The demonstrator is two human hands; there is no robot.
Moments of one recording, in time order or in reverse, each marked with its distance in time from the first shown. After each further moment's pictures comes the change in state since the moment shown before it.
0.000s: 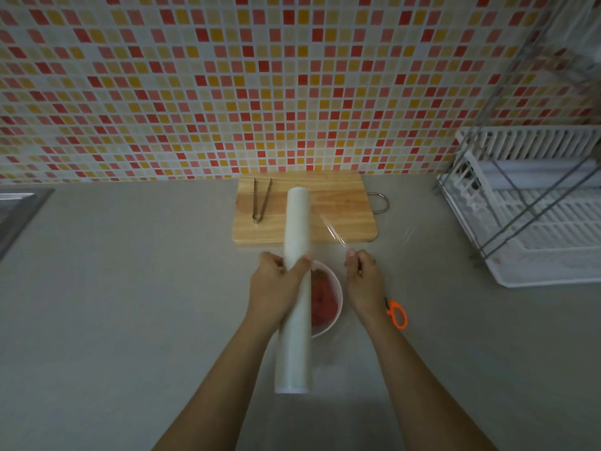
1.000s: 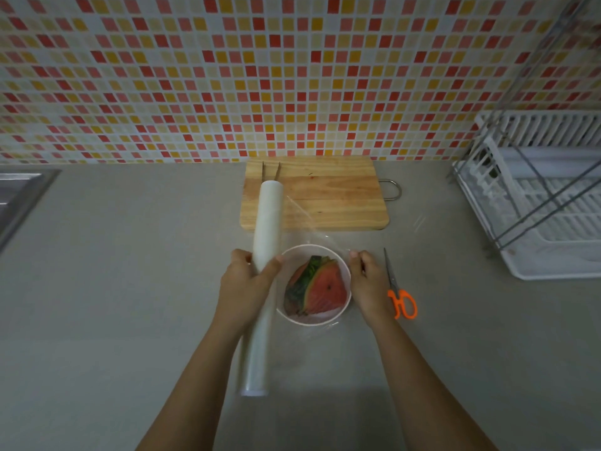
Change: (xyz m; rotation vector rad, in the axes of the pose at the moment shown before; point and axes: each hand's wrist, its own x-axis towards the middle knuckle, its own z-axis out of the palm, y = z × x) left_hand 0.011 -0.046 -0.041 0.099 0.084 0.052; right_hand -0.007 0.031 0.014 -0.049 -0.069 0.054
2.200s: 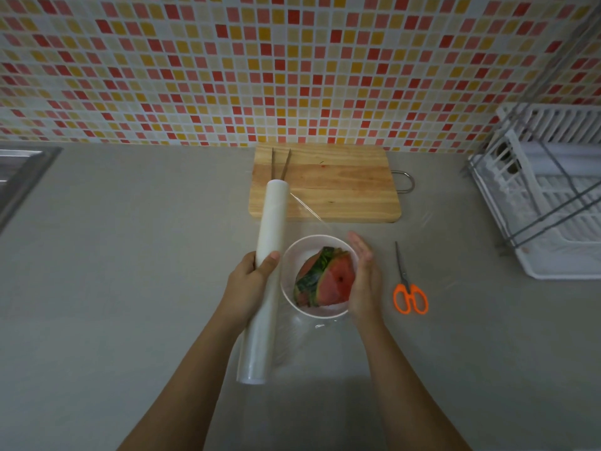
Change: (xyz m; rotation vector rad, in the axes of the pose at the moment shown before) left_hand 0.018 -0.043 0.003 -0.253 -0.124 -0.114; right_hand -0.026 -0.002 0.028 0.410 -0.027 -0.067
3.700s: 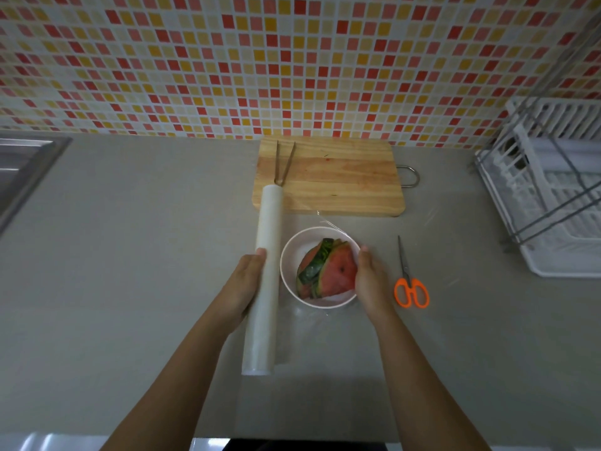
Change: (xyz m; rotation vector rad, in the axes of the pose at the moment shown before) left_hand -0.007 -0.014 -0.008 -0.076 -0.125 -0.133; right_hand 0.010 0.003 -0.012 -0.264 0.008 0.427
